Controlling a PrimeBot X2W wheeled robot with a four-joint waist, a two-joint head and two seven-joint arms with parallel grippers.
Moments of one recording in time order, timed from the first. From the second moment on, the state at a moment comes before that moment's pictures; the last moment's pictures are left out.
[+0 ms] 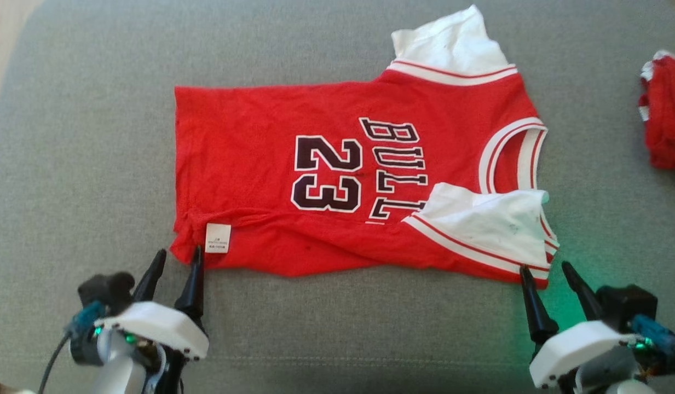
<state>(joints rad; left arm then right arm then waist) -0.07 0.19 -0.25 0.36 -0.47 0.00 -0.19 0.14 -0.04 -0.01 0.04 0.12 0.13 0.12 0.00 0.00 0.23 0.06</state>
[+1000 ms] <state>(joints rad) -0.23 0.21 -0.30 0.50 -0.51 -0.07 -0.18 0.06 -0.04 -0.04 0.10 0.24 0.13 0.12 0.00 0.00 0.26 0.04</state>
